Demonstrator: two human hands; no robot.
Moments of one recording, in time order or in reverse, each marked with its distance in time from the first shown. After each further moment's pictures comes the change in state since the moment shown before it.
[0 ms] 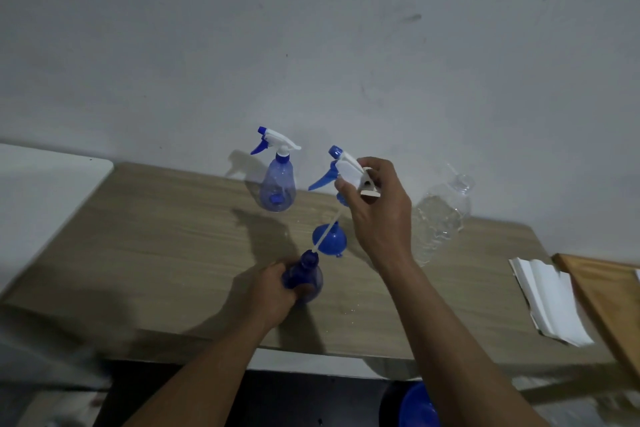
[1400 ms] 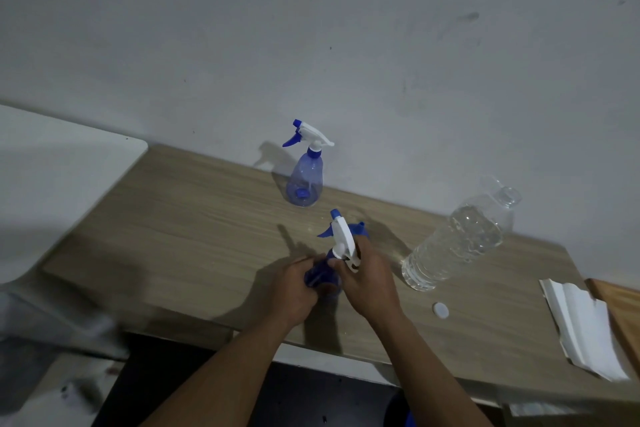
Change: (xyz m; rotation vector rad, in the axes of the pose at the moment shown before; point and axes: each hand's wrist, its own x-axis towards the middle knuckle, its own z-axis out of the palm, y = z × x) left_hand 0.000 -0.010 0.008 -0.071 0.050 0.034; right_hand -0.063 0.087 0.041 -0.365 -0.404 0.158
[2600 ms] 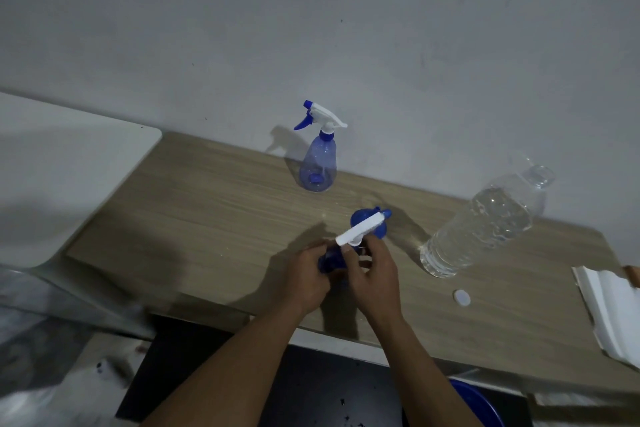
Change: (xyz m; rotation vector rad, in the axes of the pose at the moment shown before) left_hand 0.000 -0.003 0.004 -0.109 0.034 0.061; right_hand -0.012 0.028 0.042 0.338 0.160 -0.025
